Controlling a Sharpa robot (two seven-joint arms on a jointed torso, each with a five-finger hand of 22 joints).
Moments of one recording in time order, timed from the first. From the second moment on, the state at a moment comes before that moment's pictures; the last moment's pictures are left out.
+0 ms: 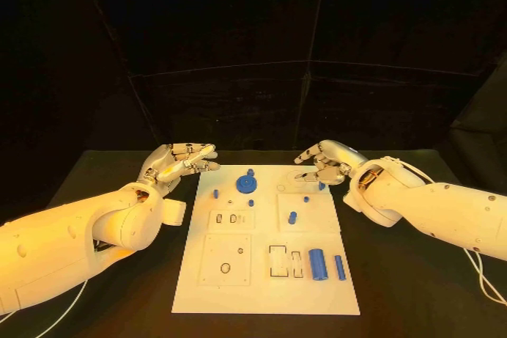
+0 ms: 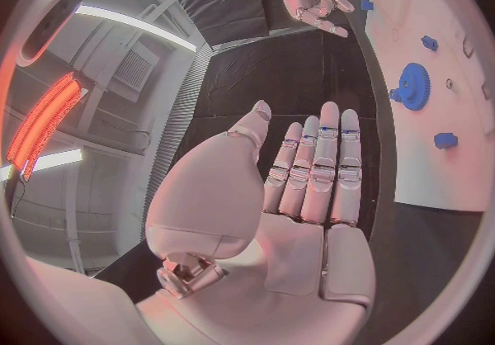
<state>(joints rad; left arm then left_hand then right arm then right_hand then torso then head) 1.18 -0.87 -0.03 1.52 -0.04 -0.33 0.49 1.31 -0.02 0.11 0.08 0.05 0.98 0.22 0.09 0.07 1.06 0.17 0.10 0.07 1.14 0.11 0.16 0.17 0.17 0.92 0.24 0.21 0.07 1.22 -0.85 -0.02 1.43 -1.22 -0.44 0.02 1.45 -0.03 -0.05 0.11 0.19 0.93 0.16 0.08 0.07 1.45 0.08 1.37 1.31 1.47 0.01 1.52 1.31 0.02 1.47 0.12 1.55 1.31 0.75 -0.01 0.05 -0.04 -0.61</state>
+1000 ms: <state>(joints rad) 1.18 -0.85 -0.03 1.50 -0.04 -0.33 0.49 1.31 -0.02 0.11 0.07 0.05 0.98 0.22 0.09 0.07 1.06 0.17 0.10 0.07 1.14 0.11 0.16 0.17 0.17 0.92 0.24 0.21 0.07 1.17 -0.87 -0.02 1.24 -1.11 -0.35 0.19 1.47 -0.03 -0.05 0.08 0.20 0.92 0.17 0.07 0.07 1.44 0.08 1.35 1.31 1.47 0.01 1.52 1.31 0.02 1.47 0.12 1.55 1.31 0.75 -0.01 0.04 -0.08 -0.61</state>
